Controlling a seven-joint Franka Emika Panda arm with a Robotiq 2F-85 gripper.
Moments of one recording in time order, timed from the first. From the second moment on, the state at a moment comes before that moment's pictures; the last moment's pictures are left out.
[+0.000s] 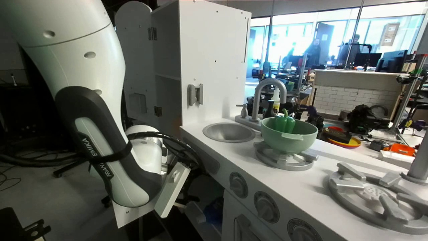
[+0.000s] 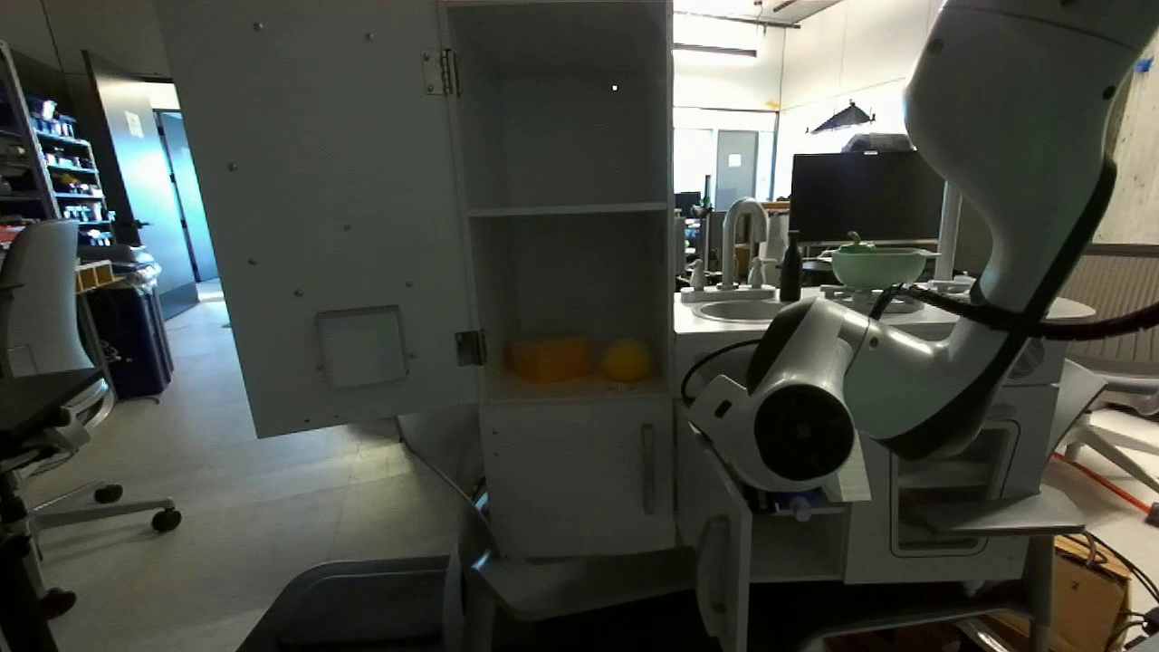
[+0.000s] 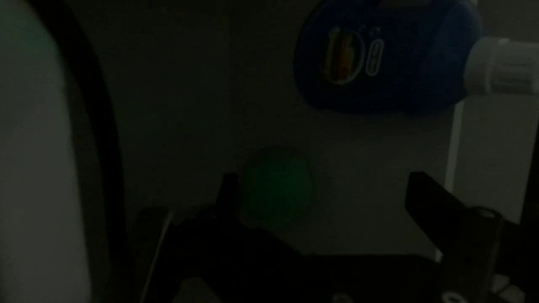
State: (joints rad) arm 0.05 1.08 0.12 -1.63 -2.29 2.39 0.99
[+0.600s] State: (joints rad) arm 0.05 1.01 0.13 -1.69 -1.95 2.46 0.61
